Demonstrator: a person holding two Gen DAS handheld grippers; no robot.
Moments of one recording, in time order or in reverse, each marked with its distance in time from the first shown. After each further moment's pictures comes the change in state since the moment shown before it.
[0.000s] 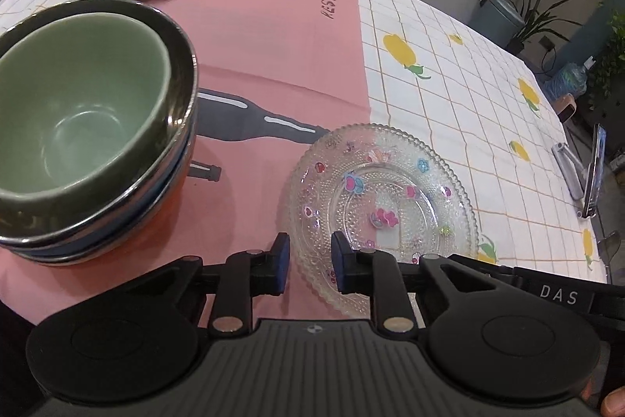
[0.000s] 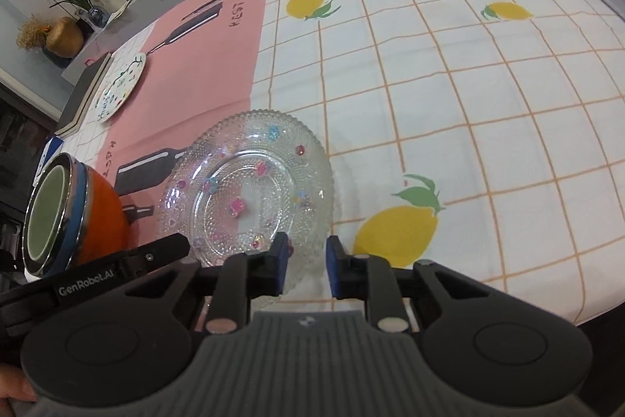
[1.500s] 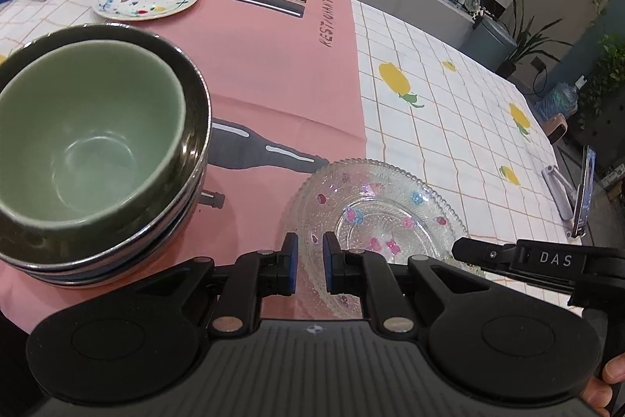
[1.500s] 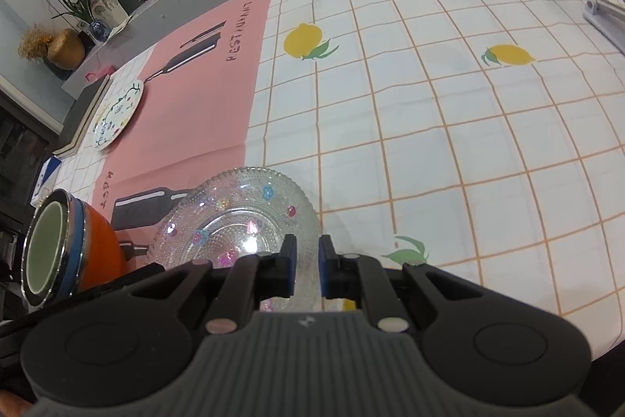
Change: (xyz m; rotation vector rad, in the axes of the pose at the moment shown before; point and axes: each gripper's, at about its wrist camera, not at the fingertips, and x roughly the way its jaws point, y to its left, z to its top) left arm -0.009 0.005 0.005 -0.005 -0.078 -0.020; right arm -0.003 -0.002 0.026 -0.029 -0.059 -0.008
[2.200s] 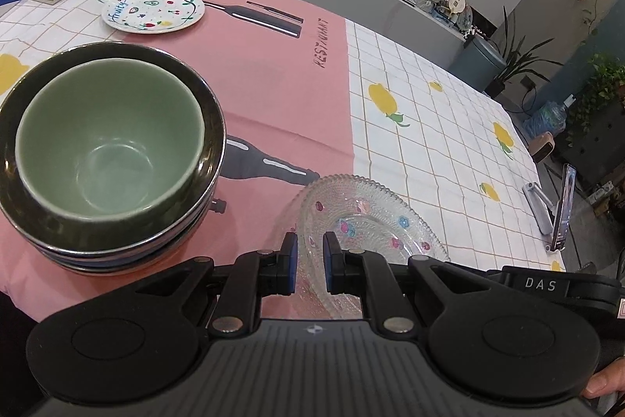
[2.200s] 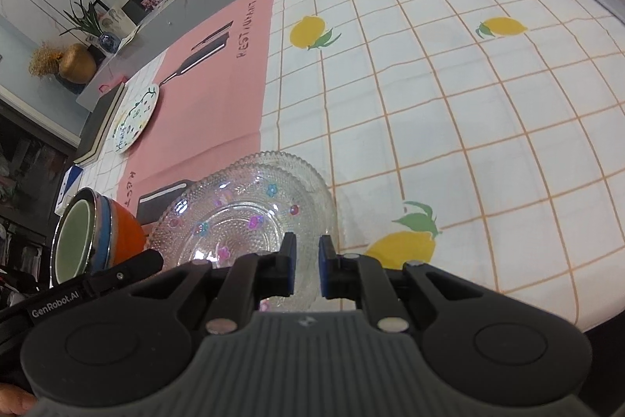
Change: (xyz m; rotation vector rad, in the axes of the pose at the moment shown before) left arm -0.023 0.006 0.002 -0.044 -0.039 -0.047; right arm -0.010 -0.007 -0.011 0.082 0.016 0.079
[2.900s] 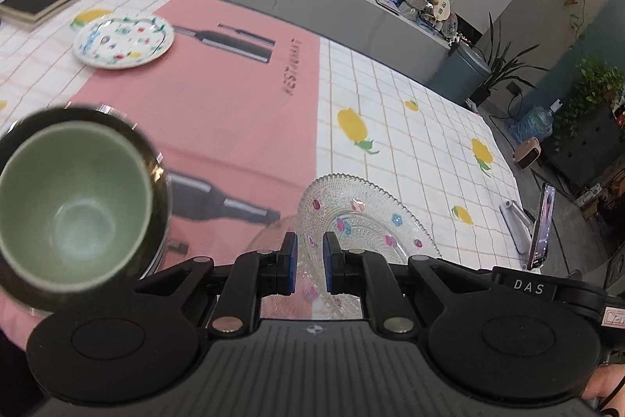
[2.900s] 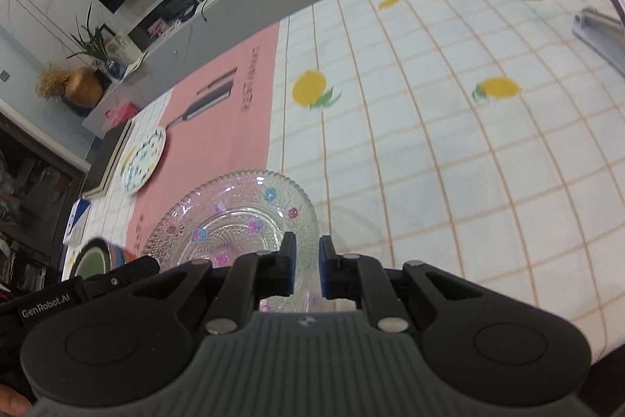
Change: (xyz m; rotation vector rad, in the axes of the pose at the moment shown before) left arm -0.007 -0.024 0.028 0.001 -0.012 -0.042; right arm -0.020 -0.003 0.025 0.007 -0.074 0.024
